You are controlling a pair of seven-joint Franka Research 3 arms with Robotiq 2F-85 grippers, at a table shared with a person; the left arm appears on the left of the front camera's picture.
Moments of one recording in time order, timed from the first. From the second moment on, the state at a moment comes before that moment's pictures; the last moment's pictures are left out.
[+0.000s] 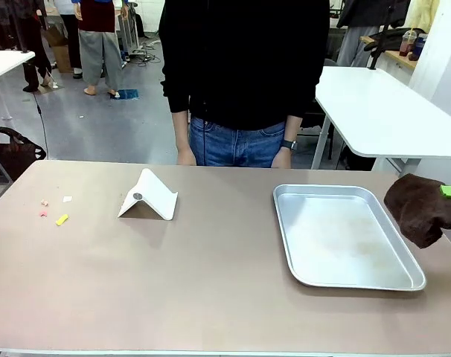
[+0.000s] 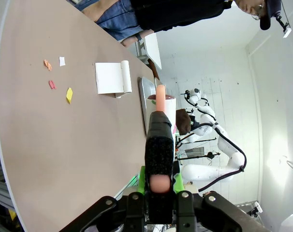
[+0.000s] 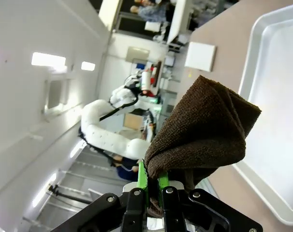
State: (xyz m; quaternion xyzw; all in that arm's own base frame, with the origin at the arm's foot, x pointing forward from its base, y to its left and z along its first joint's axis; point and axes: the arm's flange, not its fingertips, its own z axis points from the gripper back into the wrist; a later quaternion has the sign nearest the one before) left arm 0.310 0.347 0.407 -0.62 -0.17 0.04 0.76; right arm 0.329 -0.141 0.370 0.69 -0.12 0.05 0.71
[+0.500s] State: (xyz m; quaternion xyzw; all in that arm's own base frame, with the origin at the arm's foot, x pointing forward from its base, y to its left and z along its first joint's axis) left arm 0.310 0.347 0.407 -0.62 -0.17 0.04 0.76; right arm 0.330 -0.147 0.368 0.68 -0.13 0.05 0.72
